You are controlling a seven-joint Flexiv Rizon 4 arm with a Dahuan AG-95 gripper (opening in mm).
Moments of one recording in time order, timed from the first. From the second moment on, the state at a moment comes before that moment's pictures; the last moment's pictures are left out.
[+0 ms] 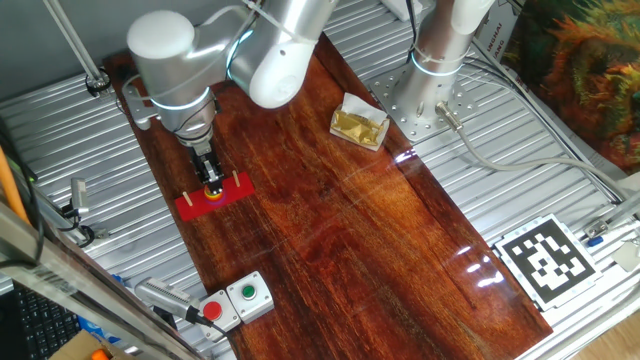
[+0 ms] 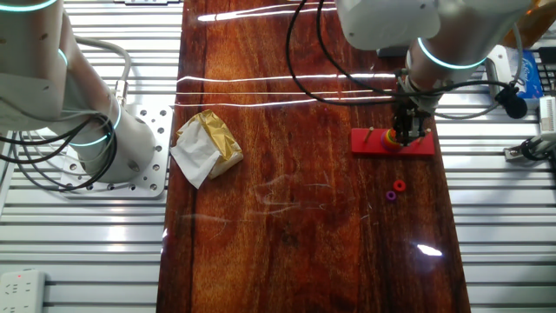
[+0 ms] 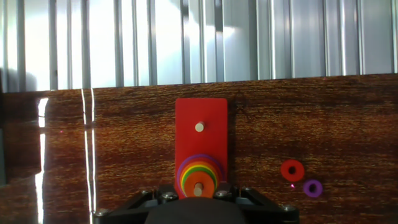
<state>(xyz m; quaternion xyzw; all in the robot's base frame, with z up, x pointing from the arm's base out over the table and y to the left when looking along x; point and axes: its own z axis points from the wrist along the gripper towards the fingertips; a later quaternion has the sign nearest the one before) 0.609 0.021 0.064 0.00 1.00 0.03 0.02</state>
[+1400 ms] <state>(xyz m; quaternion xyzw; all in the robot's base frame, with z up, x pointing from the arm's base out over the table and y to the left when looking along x) 0.607 0.021 0.058 0.00 1.00 0.03 0.03</state>
